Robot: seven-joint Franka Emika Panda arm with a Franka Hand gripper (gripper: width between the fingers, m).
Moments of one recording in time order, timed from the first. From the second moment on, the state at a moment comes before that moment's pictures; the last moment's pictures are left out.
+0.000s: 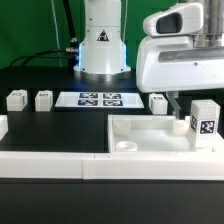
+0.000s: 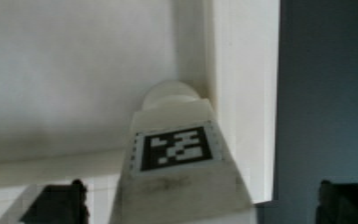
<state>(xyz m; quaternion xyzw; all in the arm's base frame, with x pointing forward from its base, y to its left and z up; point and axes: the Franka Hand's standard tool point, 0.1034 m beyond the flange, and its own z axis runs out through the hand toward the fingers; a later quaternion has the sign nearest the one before) 0.630 0.121 0.077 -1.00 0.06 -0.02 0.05</state>
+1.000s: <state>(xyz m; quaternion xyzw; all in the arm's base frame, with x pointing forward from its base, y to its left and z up) 0.627 0.127 0.074 -0.80 0.59 0.02 0.05</state>
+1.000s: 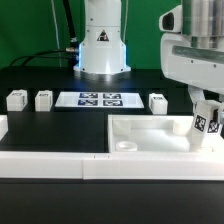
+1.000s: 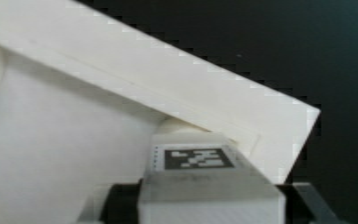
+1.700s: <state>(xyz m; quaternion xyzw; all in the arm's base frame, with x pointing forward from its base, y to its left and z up) 0.627 0.112 0.068 -0.92 0.38 -0.05 0.07</state>
